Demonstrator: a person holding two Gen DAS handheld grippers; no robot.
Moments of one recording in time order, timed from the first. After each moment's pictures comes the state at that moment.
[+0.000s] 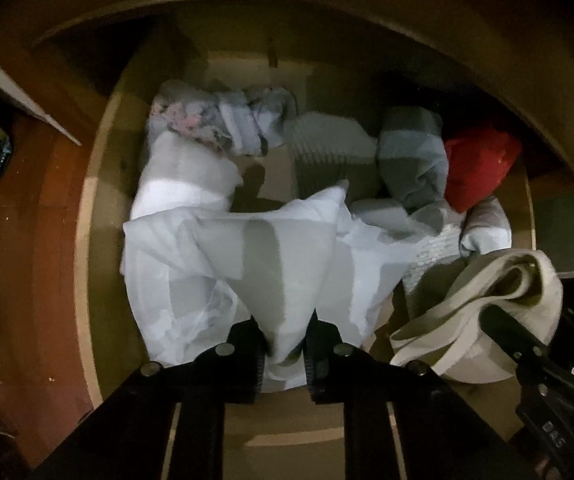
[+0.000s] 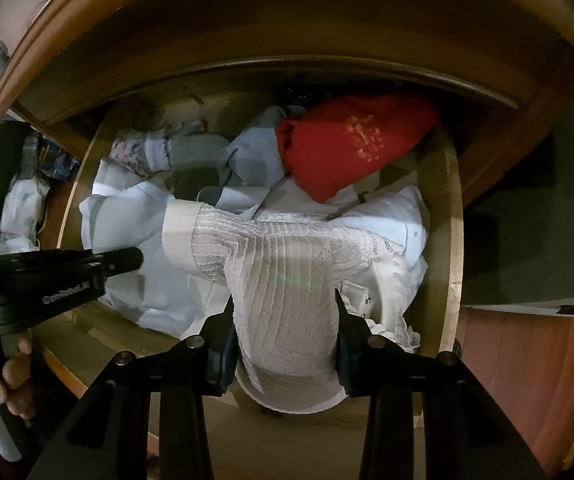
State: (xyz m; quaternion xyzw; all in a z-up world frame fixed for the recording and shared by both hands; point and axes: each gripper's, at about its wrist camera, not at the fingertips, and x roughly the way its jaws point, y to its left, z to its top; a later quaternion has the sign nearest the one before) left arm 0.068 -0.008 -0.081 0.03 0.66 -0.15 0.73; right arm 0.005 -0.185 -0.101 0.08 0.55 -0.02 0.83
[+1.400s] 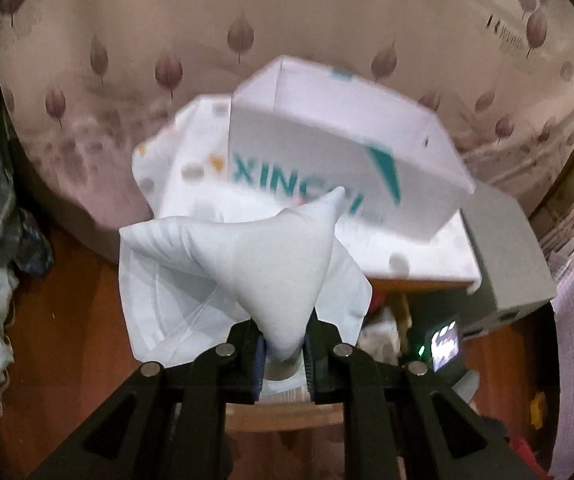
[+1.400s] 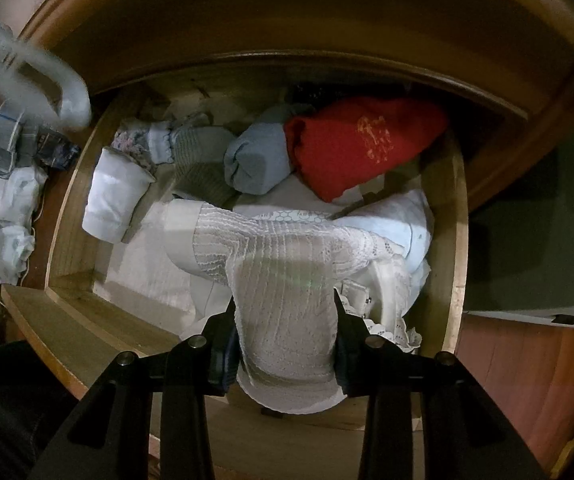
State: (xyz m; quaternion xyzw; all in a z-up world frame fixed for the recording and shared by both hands) left arm 0.033 0.052 0.202 0.01 0.46 -0.21 0.86; right arm 0.008 -0.178 -0.101 0.07 0.56 -0.02 0.83
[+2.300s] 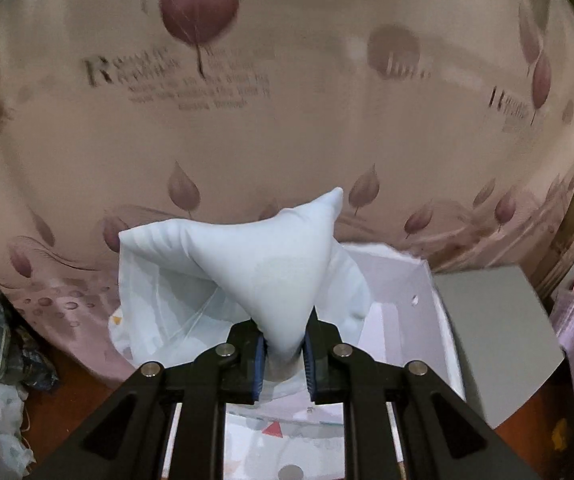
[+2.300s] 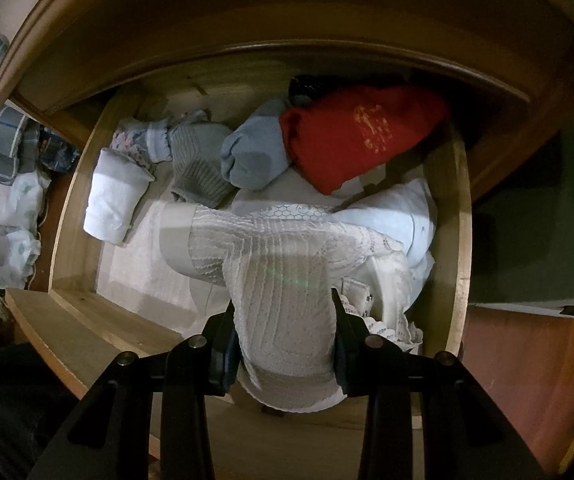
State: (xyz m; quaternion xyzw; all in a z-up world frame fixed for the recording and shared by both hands) left arm 0.198 -0.064 0.304 0.05 0.36 -0.23 0.90; right arm 0.012 -0.184 -0.102 0.09 0.56 -0.02 0.82
